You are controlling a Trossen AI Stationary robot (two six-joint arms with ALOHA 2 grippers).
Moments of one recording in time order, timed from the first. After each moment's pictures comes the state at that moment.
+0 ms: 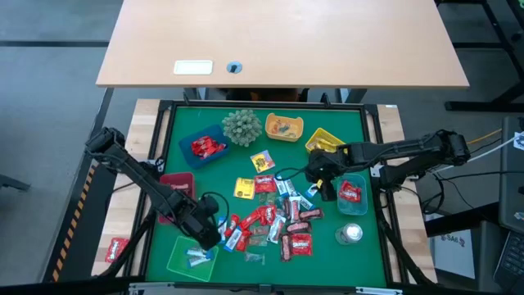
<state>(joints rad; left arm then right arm) -0.62 1.52 1.16 -0.93 -0.08 -1.40 0.06 1.31 0.93 -0.74 -0.06 -0.14</state>
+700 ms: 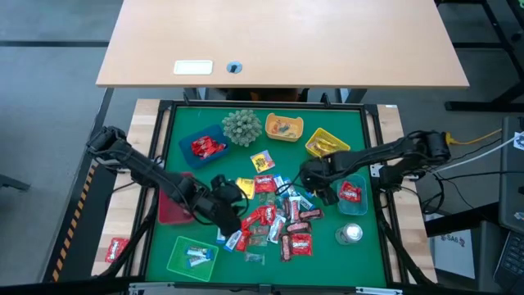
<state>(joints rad) -0.46 1.52 1.16 -0.59 -0.47 -0.76 0.06 1.53 0.85 -0.73 -0.06 -0.32</state>
